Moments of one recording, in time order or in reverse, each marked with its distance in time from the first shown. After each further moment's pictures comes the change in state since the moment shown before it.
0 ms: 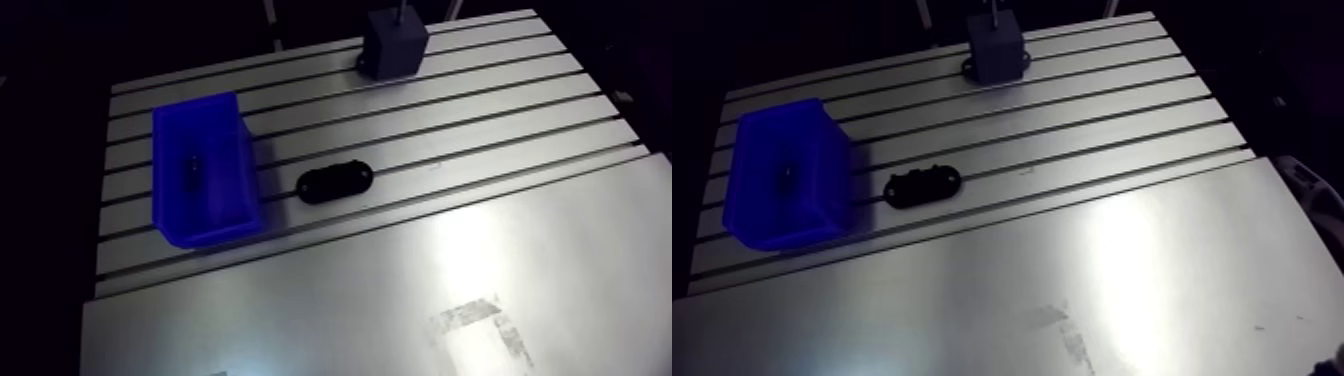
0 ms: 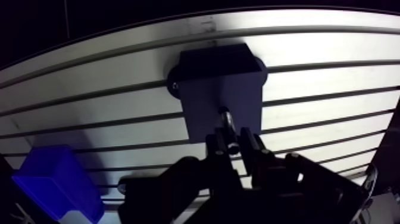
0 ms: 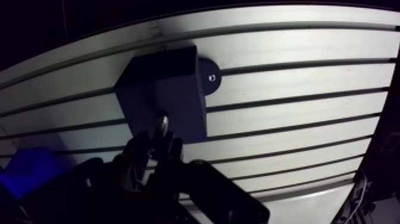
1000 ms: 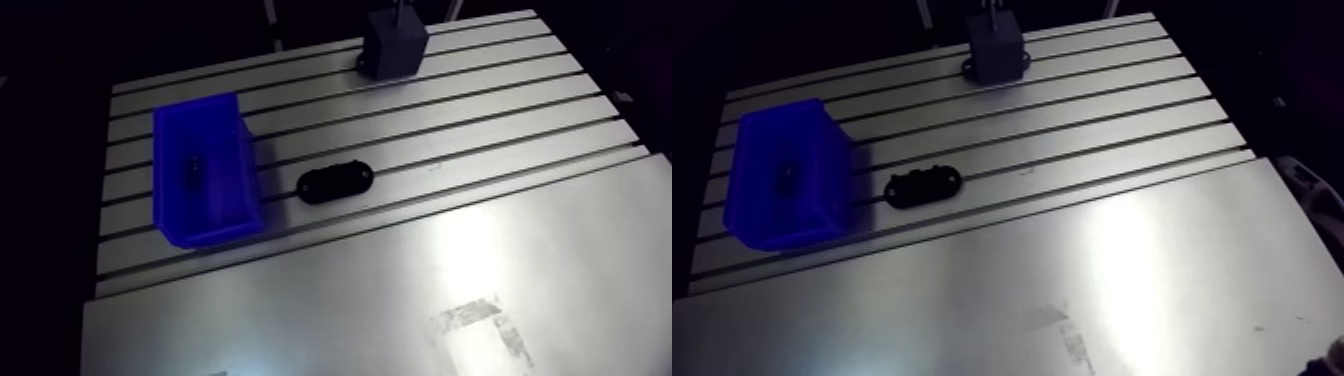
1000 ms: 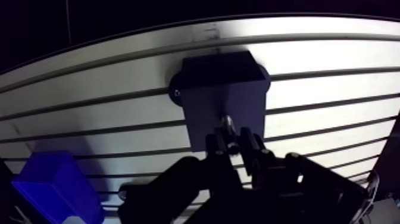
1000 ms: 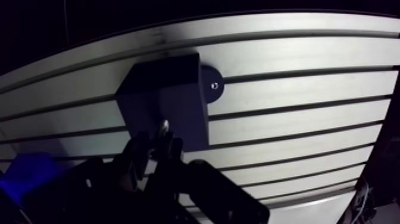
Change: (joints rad) arm 0.001 -0.001 0.024 -0.045 0.009 -0.006
